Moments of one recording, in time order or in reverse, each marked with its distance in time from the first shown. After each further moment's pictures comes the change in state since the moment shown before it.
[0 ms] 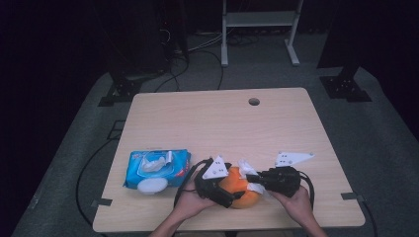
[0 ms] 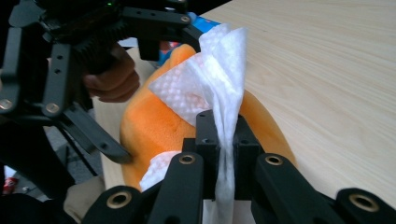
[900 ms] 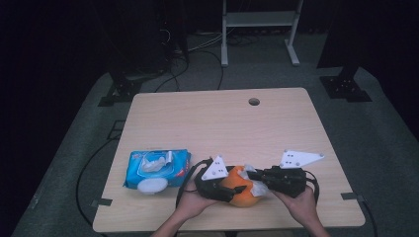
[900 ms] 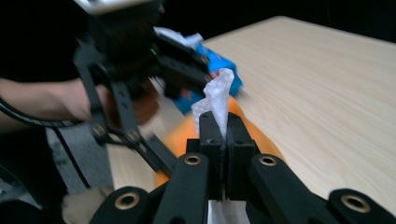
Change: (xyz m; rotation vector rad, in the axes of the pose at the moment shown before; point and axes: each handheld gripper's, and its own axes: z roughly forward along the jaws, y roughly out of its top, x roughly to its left) left arm -0.011 0.010 -0.001 -0.046 0.017 0.040; right arm 0.032 0.028 -0.021 -0.085 -0.009 -0.116
